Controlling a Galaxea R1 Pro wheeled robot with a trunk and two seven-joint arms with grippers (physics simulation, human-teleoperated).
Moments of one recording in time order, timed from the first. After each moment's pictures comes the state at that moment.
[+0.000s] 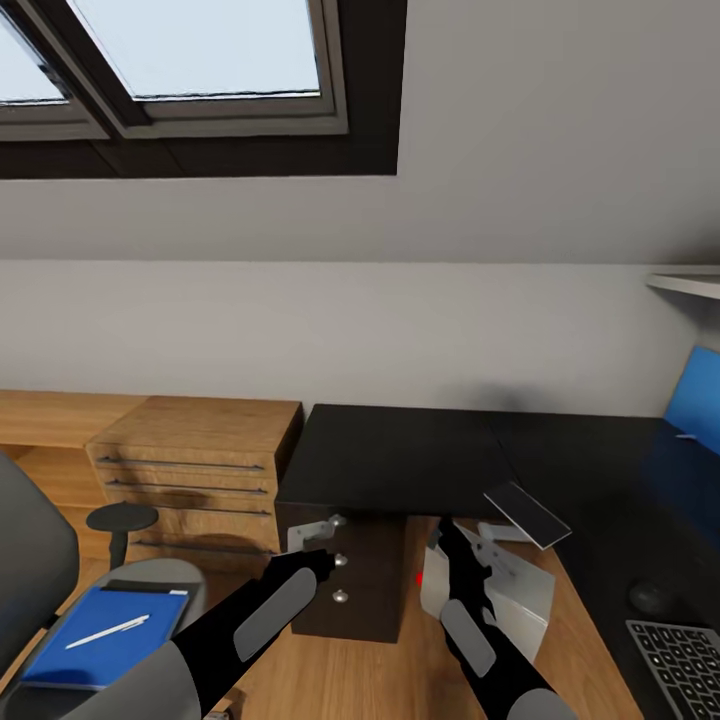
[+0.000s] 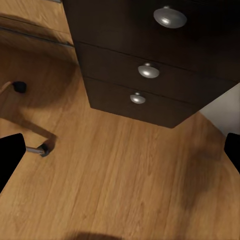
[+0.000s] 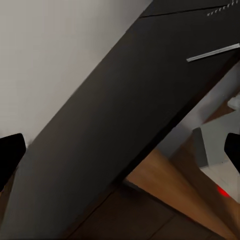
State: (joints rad) left arm -0.61 0.03 -0.84 -1.00 1.13 0.38 0.89; right arm -0.50 0.13 0.12 -0.59 -0.86 -0.53 -0.08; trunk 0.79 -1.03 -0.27
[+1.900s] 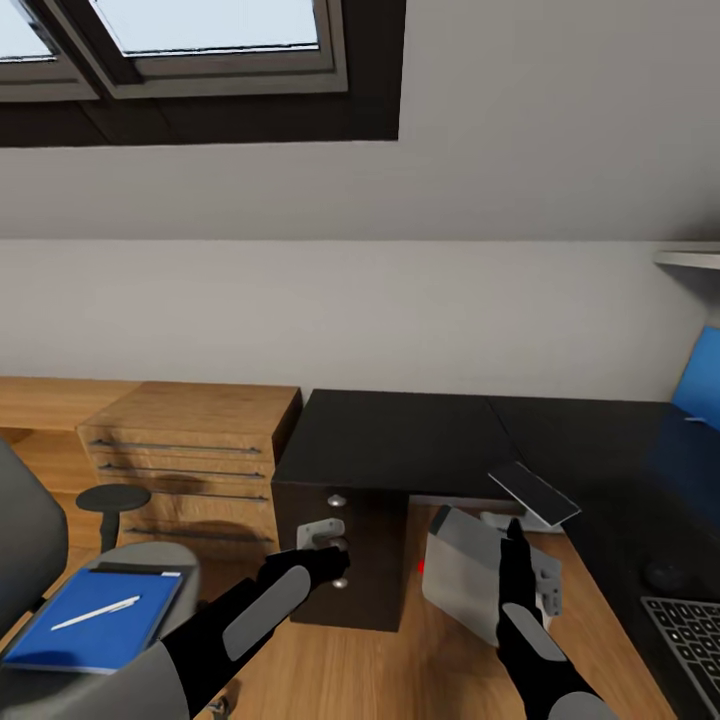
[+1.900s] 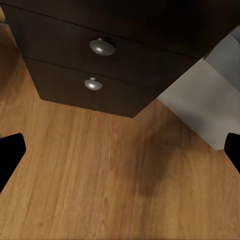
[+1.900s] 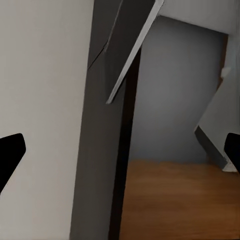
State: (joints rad) left arm -0.61 0.07 -0.87 -1.06 1.22 0.37 0.74; right arm -0.51 0.03 -0.06 -0.54 -1.55 -0.46 0.31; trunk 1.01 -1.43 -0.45
